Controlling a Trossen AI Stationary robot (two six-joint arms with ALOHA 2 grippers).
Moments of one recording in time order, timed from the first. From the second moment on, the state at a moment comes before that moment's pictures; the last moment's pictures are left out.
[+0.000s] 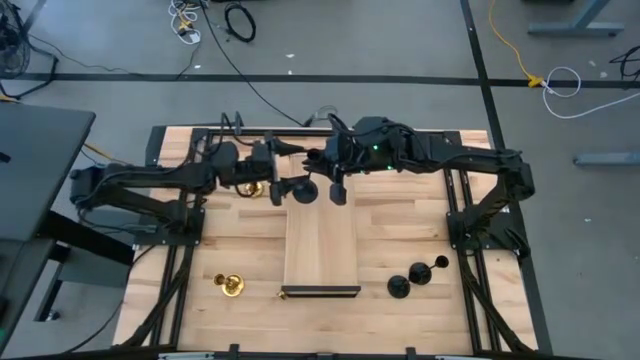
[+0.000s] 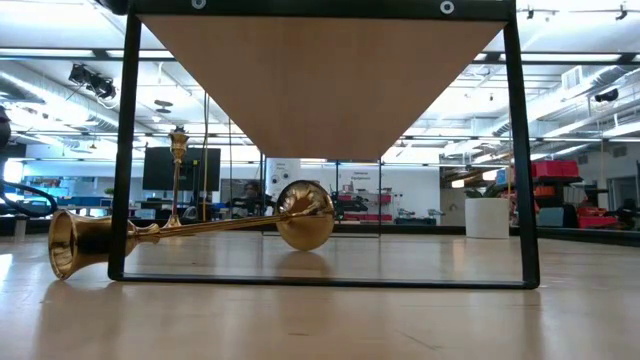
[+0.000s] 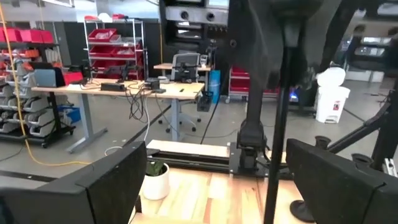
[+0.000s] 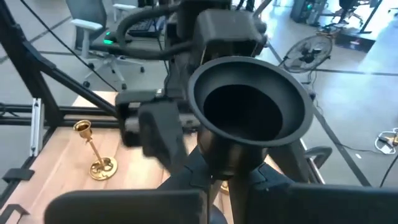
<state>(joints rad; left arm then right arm) 0.17 1.17 0.79 0.48 -0.02 -0.02 -0.07 1.64 1.76 -0.46 -0.04 -0.10</state>
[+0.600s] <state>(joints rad) 0.17 1.26 0.79 0.59 0.12 -0.10 -0.09 1.64 1.76 -0.46 -0.04 -0.10</state>
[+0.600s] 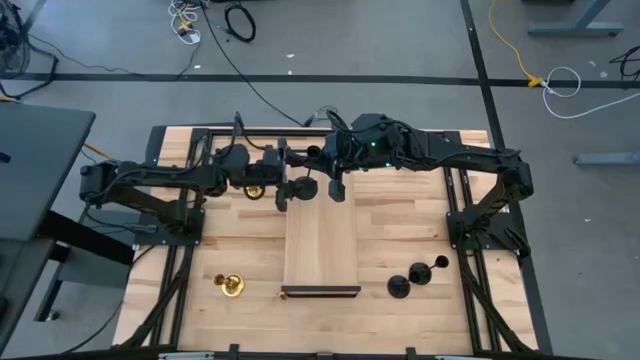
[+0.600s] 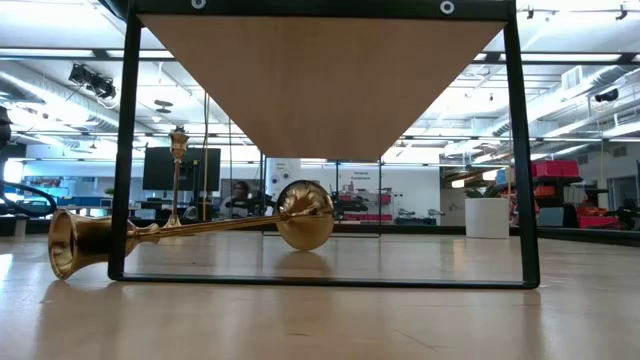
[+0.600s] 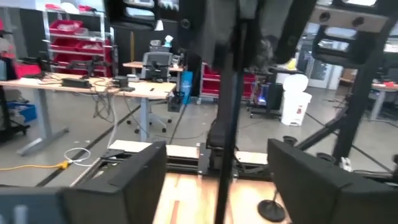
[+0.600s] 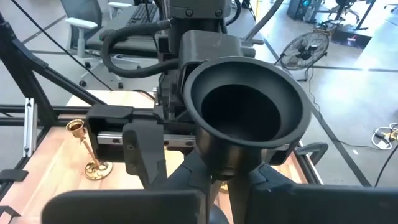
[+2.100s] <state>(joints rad) 0.35 1.26 0.78 0.47 0.08 -0.07 -0.08 1.57 1.76 -0.96 0.01 -0.04</state>
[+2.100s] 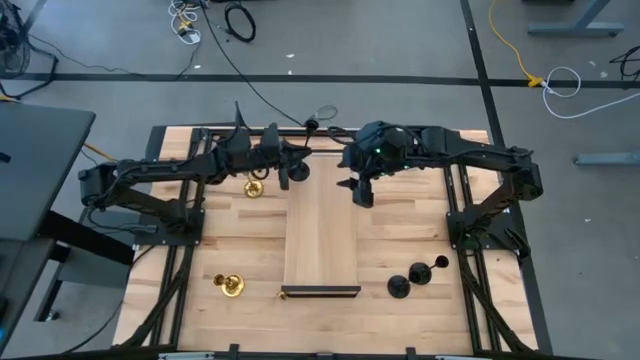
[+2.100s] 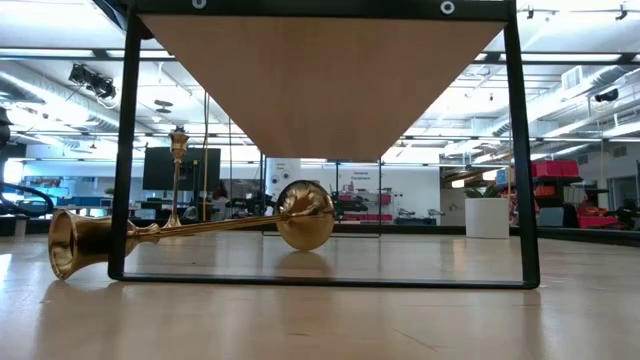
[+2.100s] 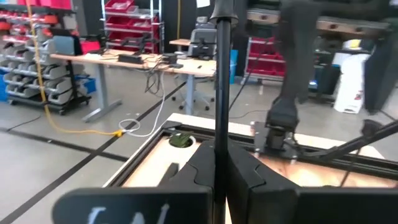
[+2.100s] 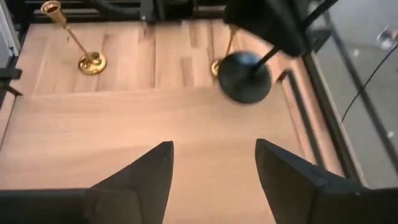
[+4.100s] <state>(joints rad) 0.36 1.32 0.66 0.63 0.13 -0.01 -0.04 1.57 1.73 -0.99 0.01 -0.05</state>
